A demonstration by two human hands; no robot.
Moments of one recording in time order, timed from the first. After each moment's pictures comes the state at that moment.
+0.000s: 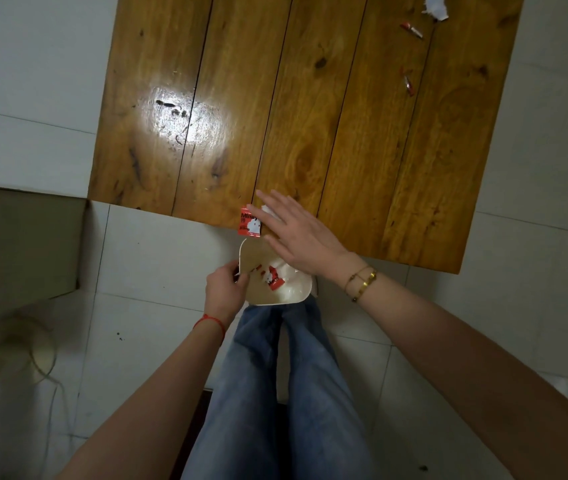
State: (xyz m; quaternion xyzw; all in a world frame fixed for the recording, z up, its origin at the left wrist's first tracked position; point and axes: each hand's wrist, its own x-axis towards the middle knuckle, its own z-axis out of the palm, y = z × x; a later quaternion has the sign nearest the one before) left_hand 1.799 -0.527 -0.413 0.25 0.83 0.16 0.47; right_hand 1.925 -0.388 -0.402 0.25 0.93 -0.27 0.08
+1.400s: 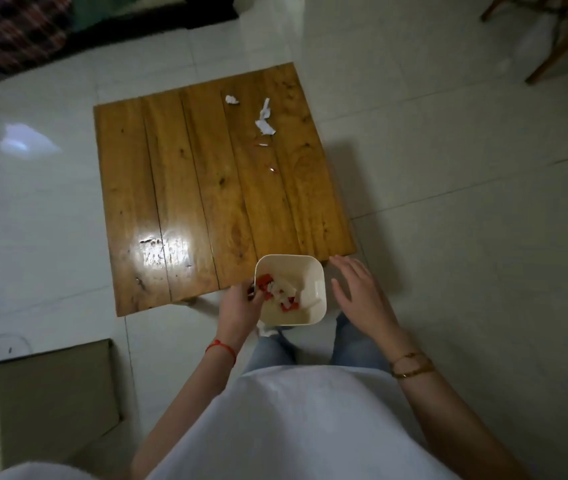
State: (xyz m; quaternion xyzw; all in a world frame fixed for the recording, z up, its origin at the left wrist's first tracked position) left_hand 1.881 -0.494 -0.157 0.54 0.72 0.10 0.43; right_hand 2.108 -0.513 -0.178 0.67 0.66 -0.31 -0.12
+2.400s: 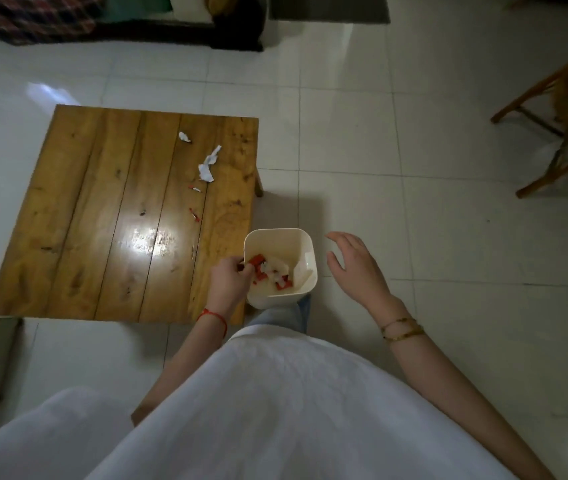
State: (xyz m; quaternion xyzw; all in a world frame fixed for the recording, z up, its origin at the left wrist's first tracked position) left_hand 2.191 -0.298 -0.124 0.39 0.79 0.21 0.43; right_hand 2.415 -0.243 -0.126 0.58 0.76 -0.29 -0.10
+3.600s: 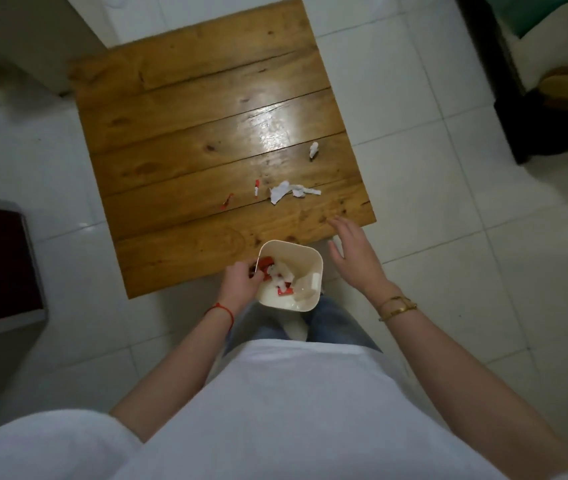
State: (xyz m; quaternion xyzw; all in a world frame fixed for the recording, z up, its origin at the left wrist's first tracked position) left_hand 2.200 -0.014 -0.222 -0.13 0.84 0.38 0.36; right_hand 2.201 0.217 -0.209 0.06 0.94 -0.30 0.15
